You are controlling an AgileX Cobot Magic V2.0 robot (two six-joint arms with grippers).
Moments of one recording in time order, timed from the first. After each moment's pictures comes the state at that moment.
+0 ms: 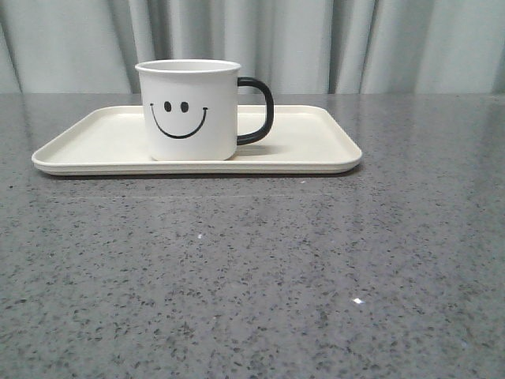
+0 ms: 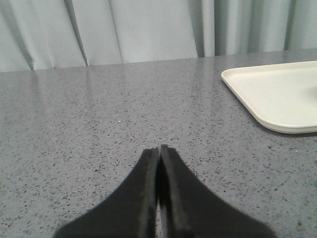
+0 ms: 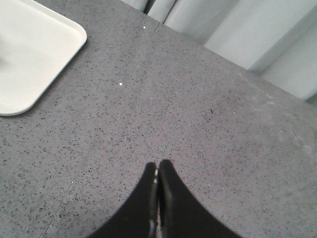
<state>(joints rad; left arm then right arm) 0.00 0.00 0.00 -0.01 0.16 0.01 0.39 0.70 -0.88 -0.35 0.78 0.01</state>
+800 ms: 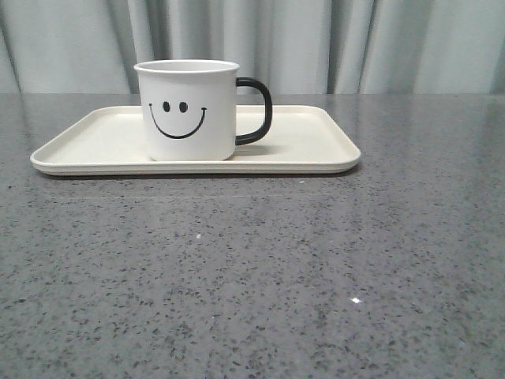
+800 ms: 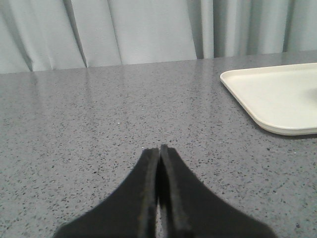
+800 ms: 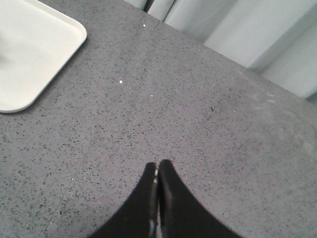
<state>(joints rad) 0.00 0.00 0.00 -0.01 0.15 0.01 0.39 0.68 -0.84 -0.35 0.76 0.01</state>
